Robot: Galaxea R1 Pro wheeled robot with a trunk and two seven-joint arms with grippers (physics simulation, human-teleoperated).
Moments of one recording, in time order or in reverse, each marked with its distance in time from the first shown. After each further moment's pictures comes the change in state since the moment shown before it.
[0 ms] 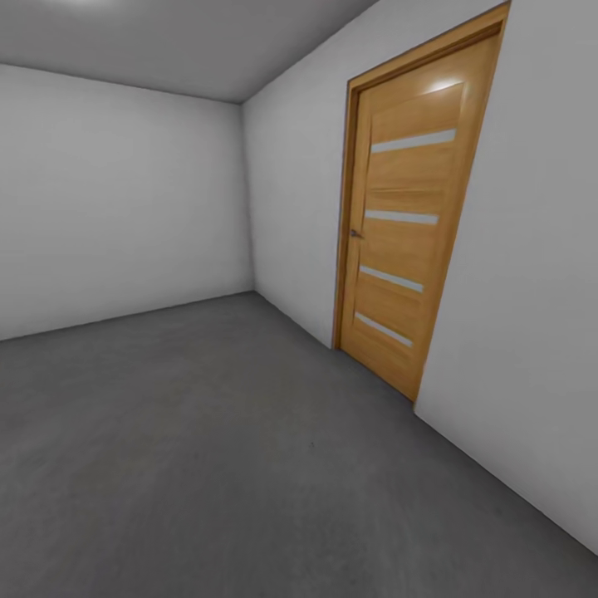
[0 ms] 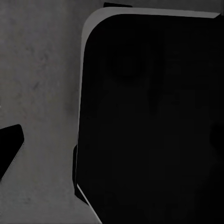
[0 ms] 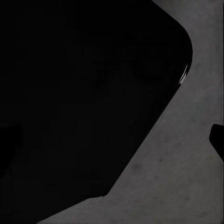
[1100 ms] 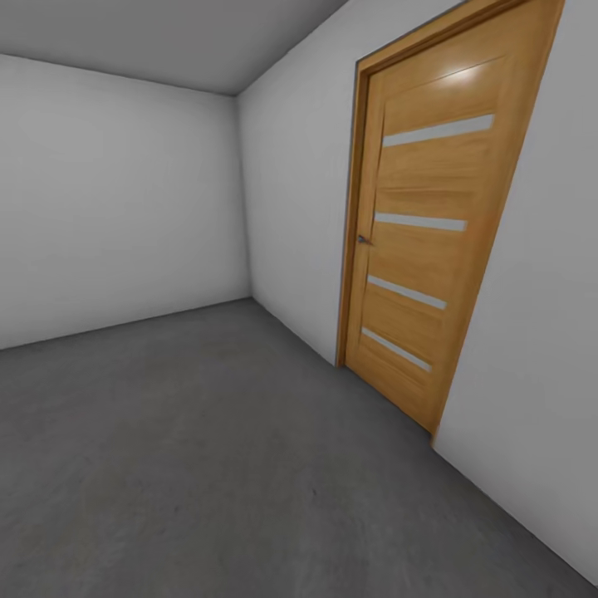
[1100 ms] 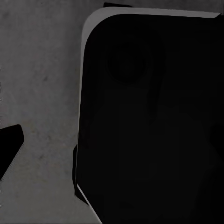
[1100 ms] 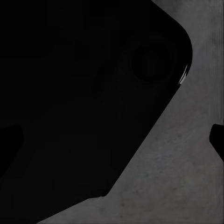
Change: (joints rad) left arm 0.000 0.000 0.000 0.000 0.000 0.000 0.000; right arm 0.000 0.000 0.000 0.000 0.001 -0.001 0.000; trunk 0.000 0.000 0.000
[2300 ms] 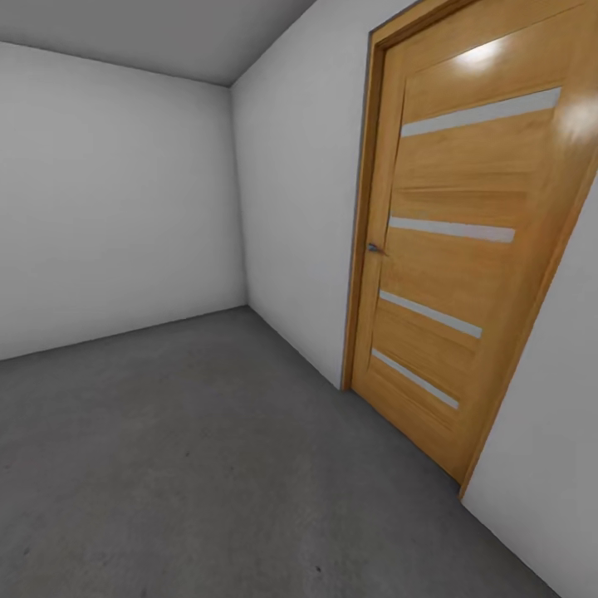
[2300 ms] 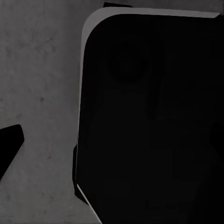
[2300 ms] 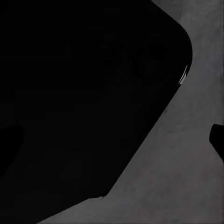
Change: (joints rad) left arm 0.000 0.000 0.000 0.000 0.000 0.000 0.000; right arm 0.000 0.000 0.000 0.000 -0.001 0.000 0.000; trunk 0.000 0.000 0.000
